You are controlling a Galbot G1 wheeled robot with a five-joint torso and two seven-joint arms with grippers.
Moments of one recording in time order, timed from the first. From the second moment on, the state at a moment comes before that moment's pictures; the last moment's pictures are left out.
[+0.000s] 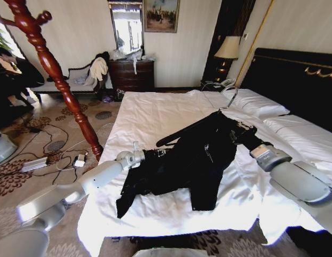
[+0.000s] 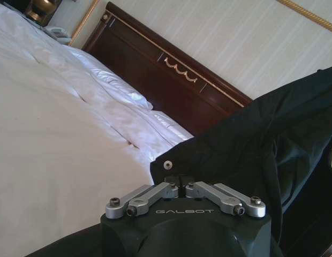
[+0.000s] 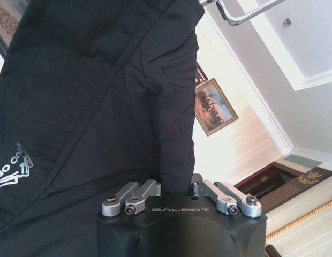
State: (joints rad) left arm 0.23 -1.02 0.62 -1.21 -1.45 0.21 0.63; right arm -1.52 0.34 0.89 2.31 0.26 -0.41 0.14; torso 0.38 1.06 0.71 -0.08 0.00
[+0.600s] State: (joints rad) left arm 0.32 -0.90 0.46 -1.40 -1.47 0.21 0.56; right arm -1.52 0.36 0.89 2.32 0.26 -0.41 0.14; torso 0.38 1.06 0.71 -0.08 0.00
